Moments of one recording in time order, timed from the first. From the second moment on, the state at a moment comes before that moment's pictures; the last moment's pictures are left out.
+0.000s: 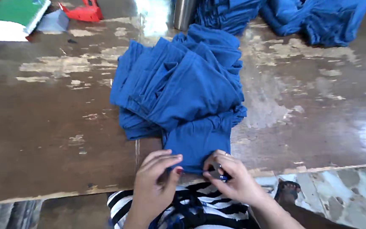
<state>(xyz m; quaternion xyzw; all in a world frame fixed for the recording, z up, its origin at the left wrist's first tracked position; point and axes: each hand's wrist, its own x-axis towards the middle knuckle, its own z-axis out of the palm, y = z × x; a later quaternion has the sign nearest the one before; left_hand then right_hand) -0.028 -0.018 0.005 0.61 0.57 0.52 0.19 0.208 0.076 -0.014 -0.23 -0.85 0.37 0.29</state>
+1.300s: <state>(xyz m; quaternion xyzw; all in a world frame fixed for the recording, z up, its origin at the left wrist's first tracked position) 0.017 -0.005 -0.013 0.33 0.42 0.78 0.33 0.175 0.089 0.001 -0.20 -0.81 0.44 0.35</state>
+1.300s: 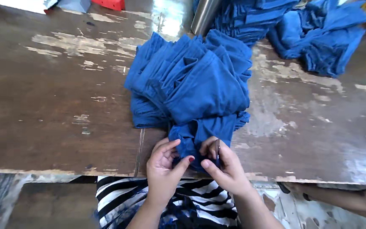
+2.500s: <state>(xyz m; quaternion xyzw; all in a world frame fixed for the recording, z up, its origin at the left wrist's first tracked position) 0.008 -0.011 -0.006 0.24 0.36 0.80 0.43 0.140 0.077 0.021 -0.25 -0.81 0.34 0.39</state>
